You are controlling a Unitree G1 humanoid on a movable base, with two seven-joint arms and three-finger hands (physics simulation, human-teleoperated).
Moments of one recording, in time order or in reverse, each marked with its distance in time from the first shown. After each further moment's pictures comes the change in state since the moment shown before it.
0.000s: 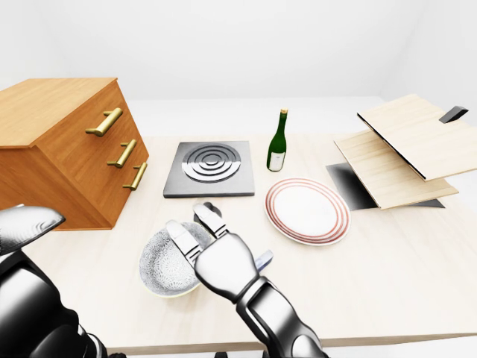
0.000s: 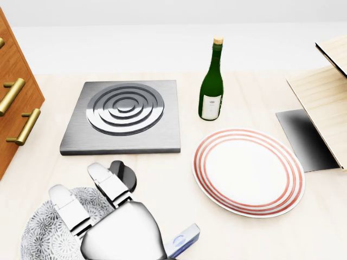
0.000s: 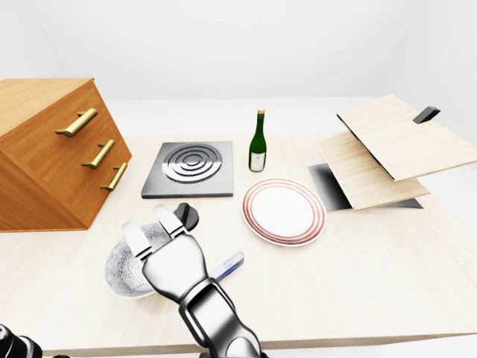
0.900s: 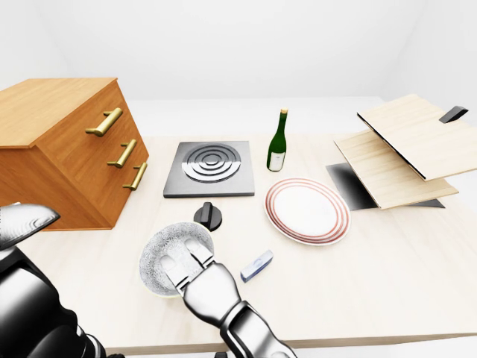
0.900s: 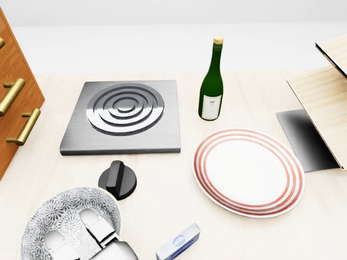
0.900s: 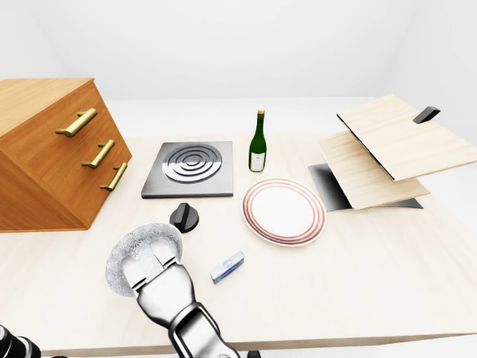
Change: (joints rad) left arm 0.005 0.005 0.007 0.005 -0.014 0.000 0.016; right arm 0.062 -0.011 0.150 0.274 0.015 0.110 -0.158
